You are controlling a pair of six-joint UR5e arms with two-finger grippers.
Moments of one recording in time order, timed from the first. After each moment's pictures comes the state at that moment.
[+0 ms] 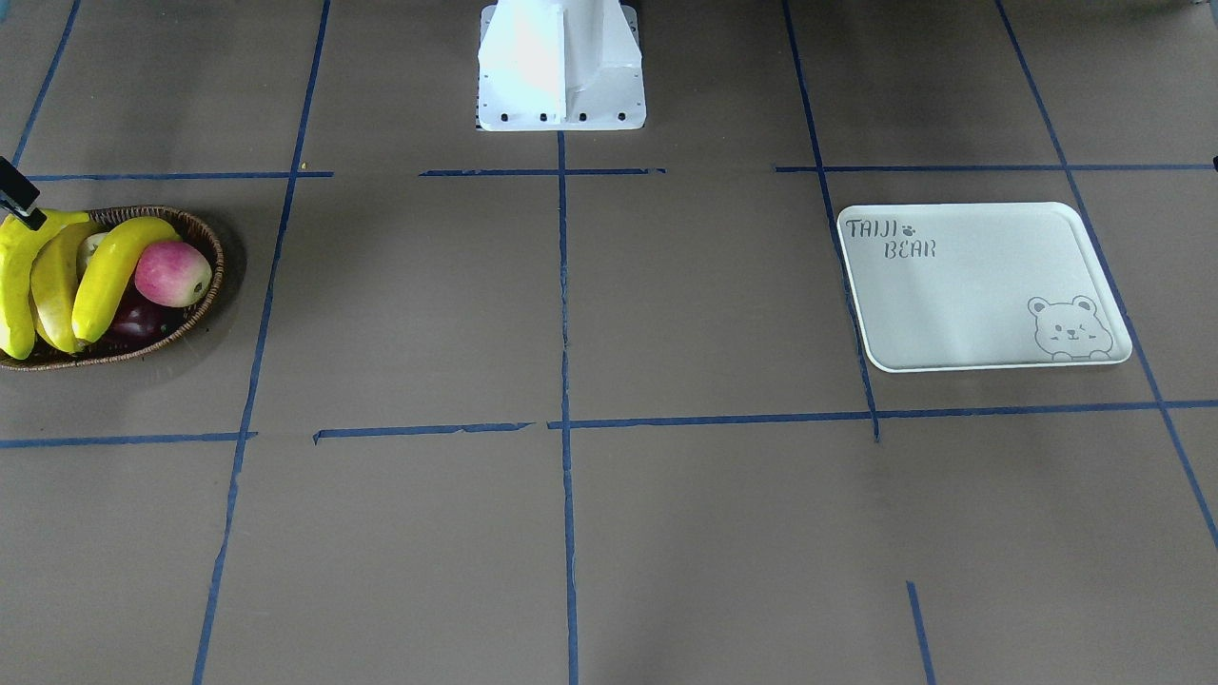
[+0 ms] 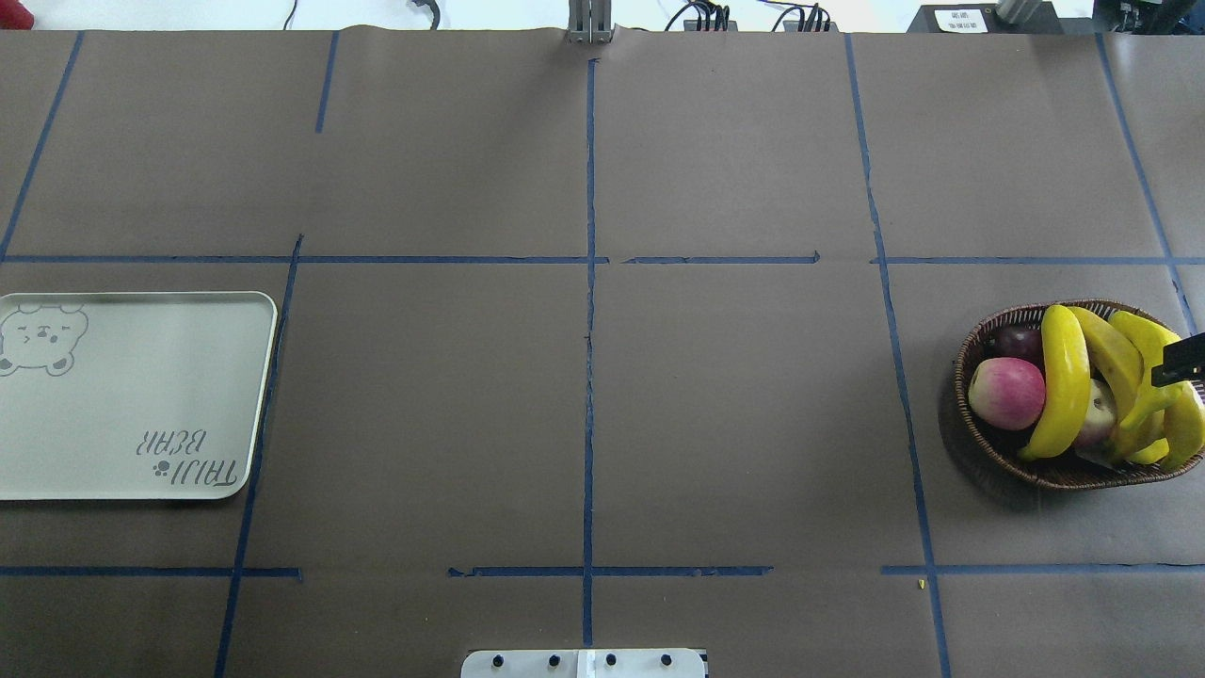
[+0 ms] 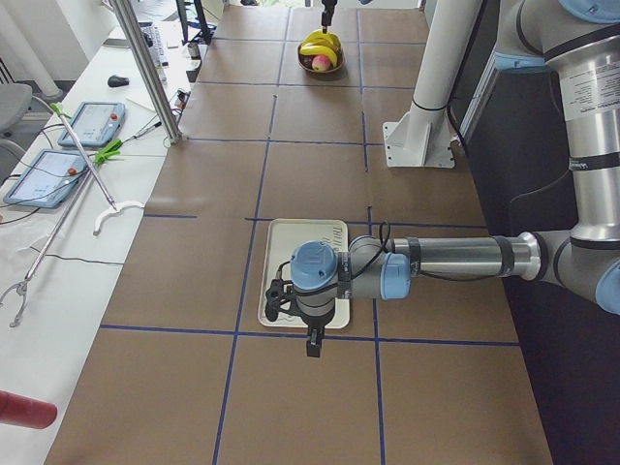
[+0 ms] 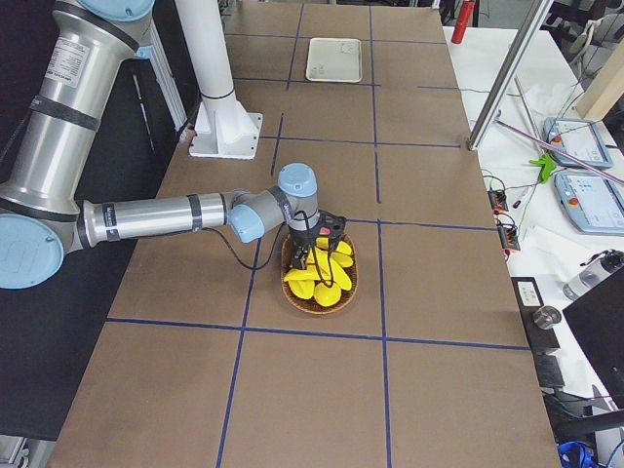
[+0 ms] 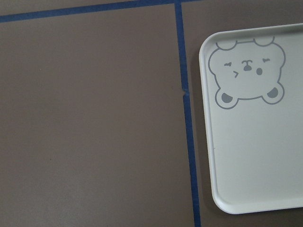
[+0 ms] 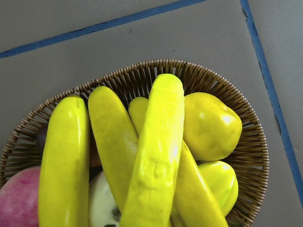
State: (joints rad) left arm -1.55 -1.31 -1.78 -1.60 -2.35 0.10; right arm 1.08 -1.91 2.00 -1.16 2.19 0.94
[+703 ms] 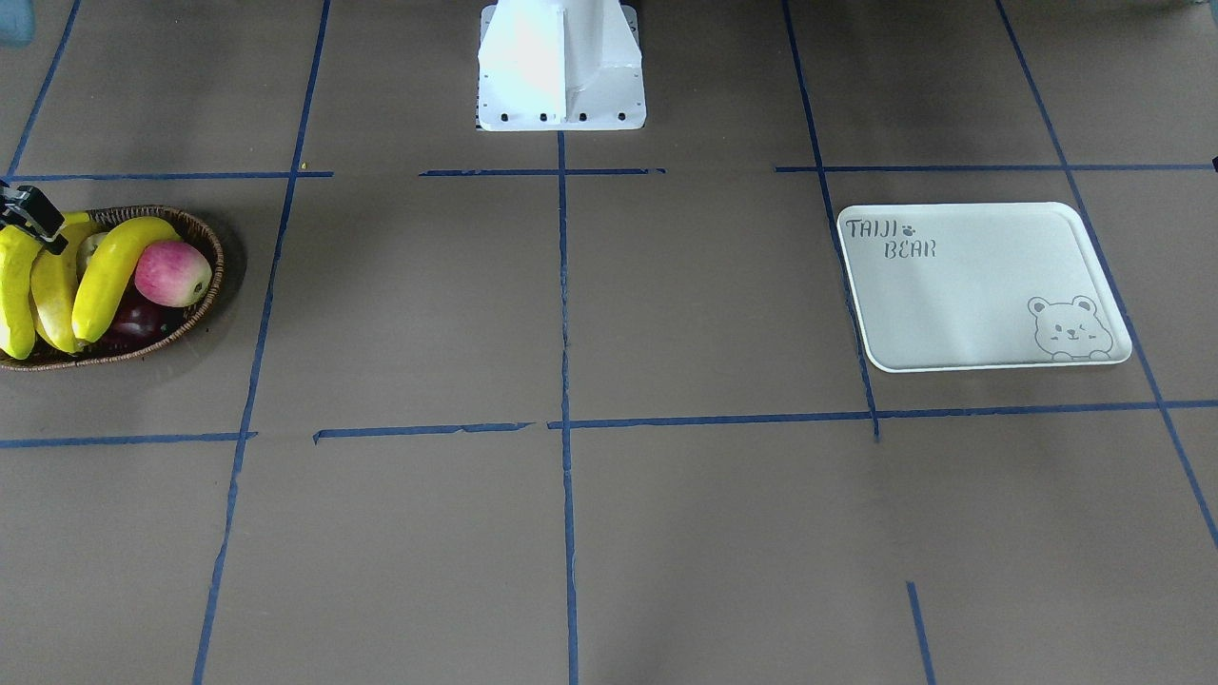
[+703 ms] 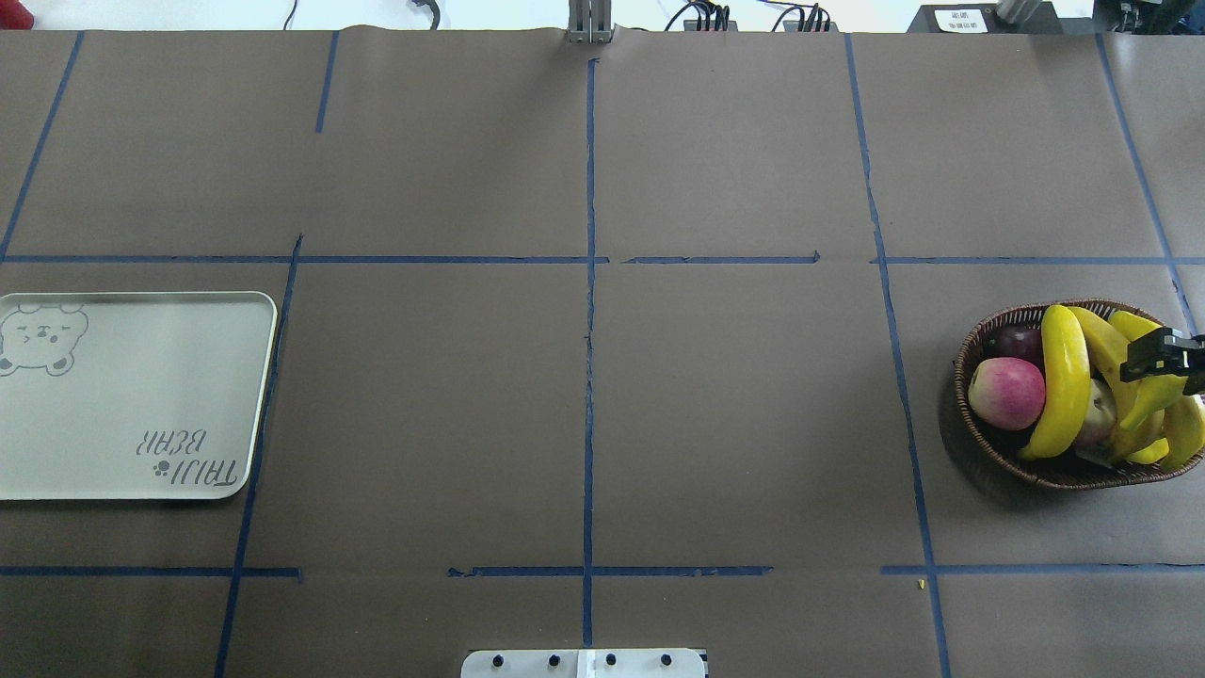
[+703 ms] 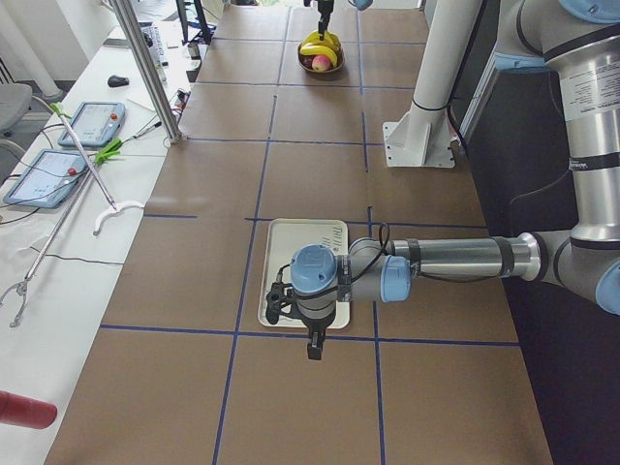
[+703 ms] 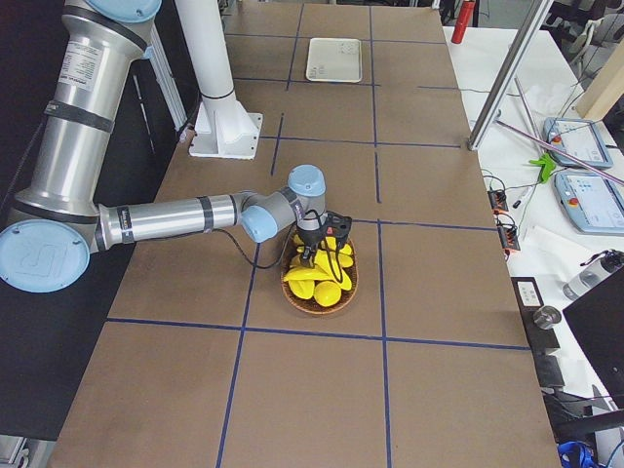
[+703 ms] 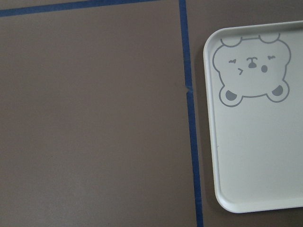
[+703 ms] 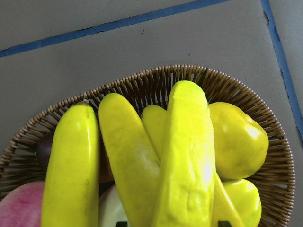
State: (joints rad) left arm -1.55 -1.31 -1.77 -1.60 -2.35 0.10; right arm 1.03 -1.86 1.96 -1.16 2.15 0.97
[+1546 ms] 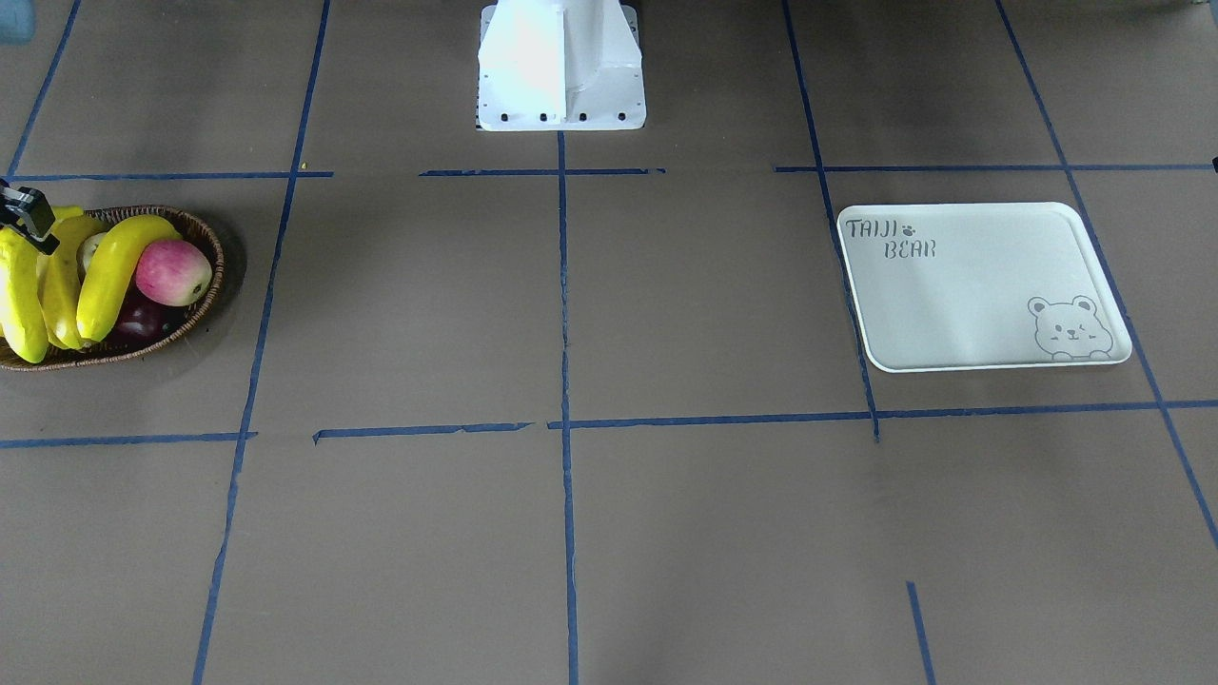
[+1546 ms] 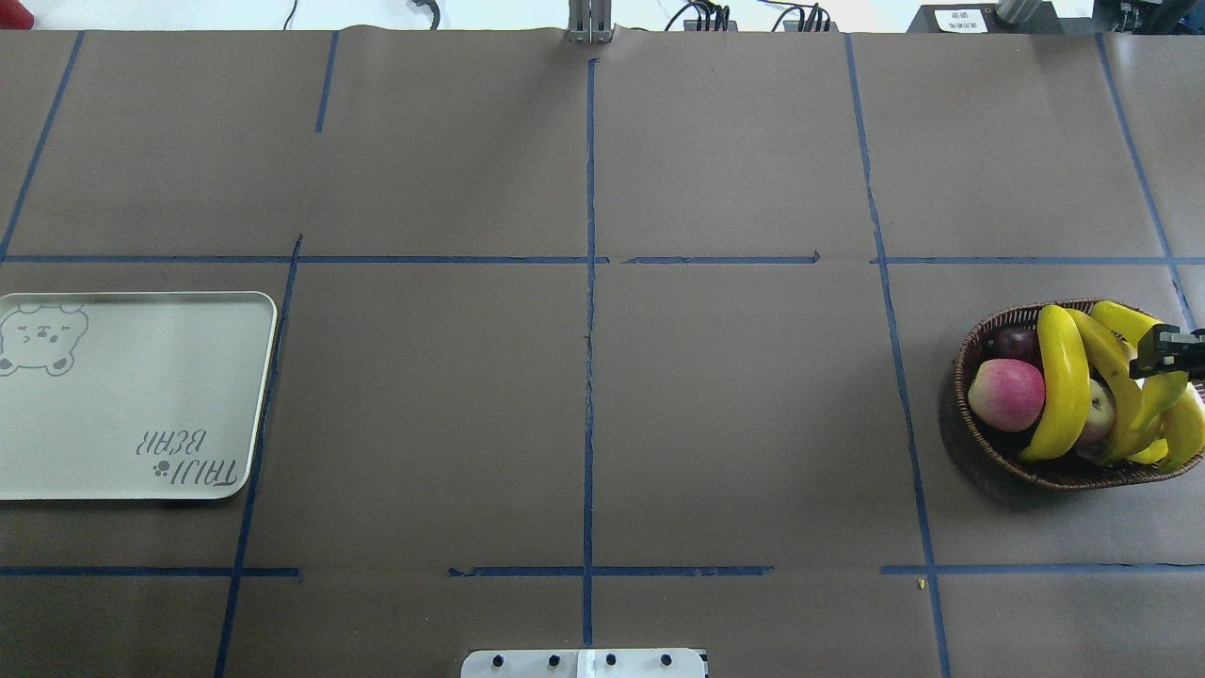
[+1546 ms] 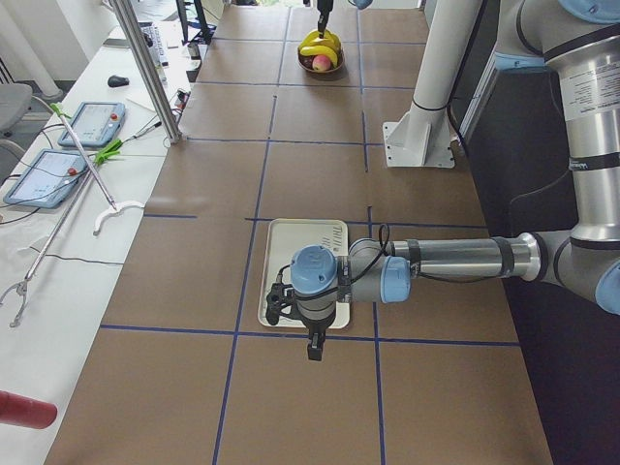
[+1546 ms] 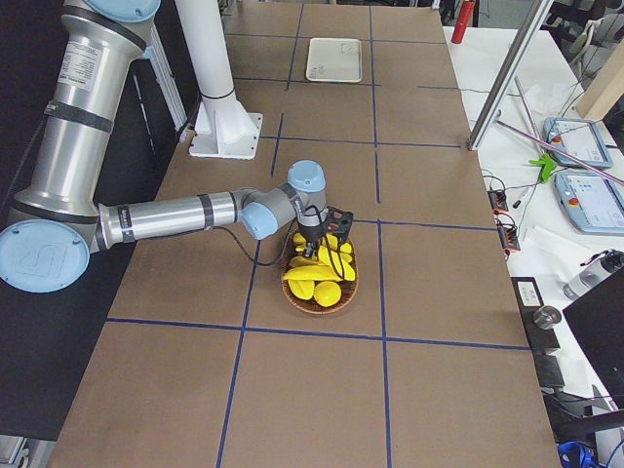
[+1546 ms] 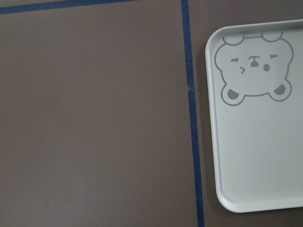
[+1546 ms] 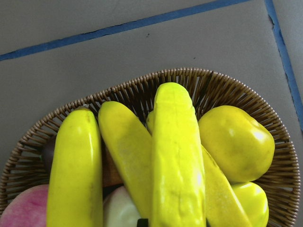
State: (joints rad) left arm -1.55 -1.31 -1.77 -1.60 -2.35 0.10; right arm 1.06 -1.86 1.99 -1.16 2.15 0.96
